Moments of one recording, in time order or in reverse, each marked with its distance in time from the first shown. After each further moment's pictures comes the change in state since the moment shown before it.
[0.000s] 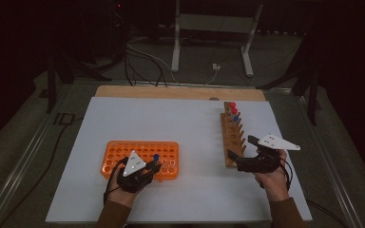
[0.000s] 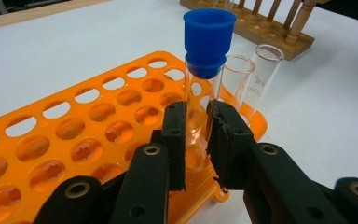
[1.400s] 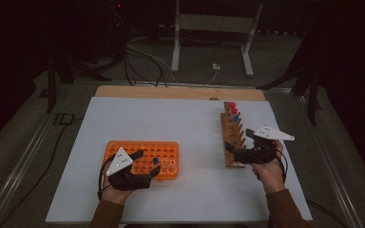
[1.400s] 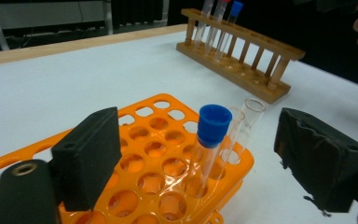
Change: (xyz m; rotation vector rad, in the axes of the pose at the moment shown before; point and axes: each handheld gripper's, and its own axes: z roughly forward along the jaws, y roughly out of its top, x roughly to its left) left arm 0.016 0.005 -0.022 -0.170 -0.033 -0.069; right arm -0.009 0.016 0.019 0.021 -0.031 0.012
